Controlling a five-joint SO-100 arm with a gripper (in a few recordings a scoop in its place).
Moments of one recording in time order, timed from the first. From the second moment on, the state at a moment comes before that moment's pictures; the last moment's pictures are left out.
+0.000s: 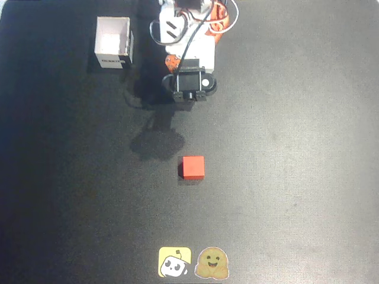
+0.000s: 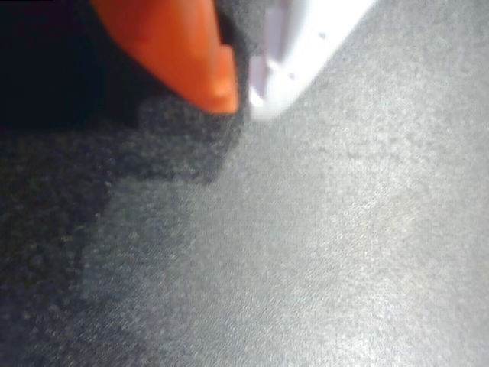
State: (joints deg) arm 3.3 182.9 169.6 76.6 88.7
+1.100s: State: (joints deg) arm 0.4 101.3 108.1 69.8 88.4
